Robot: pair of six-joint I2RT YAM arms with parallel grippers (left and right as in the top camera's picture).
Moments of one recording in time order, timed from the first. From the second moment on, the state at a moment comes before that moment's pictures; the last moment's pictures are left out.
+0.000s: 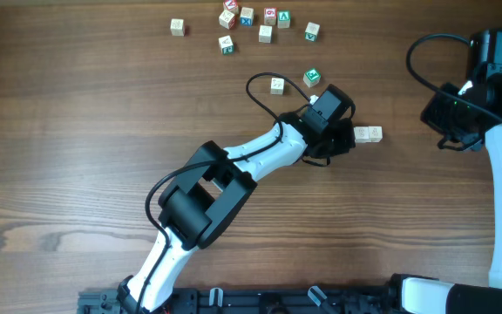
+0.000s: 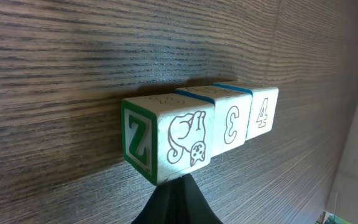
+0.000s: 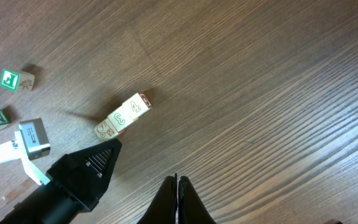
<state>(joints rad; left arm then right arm) -0.82 2.26 1.59 -0.24 0.34 -0.99 -0.11 1.47 1.55 -1.32 0.10 0.51</state>
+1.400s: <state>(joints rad) -0.83 2.26 1.59 -0.24 0.31 -0.99 -0.11 1.47 1.55 -1.32 0.10 0.51</state>
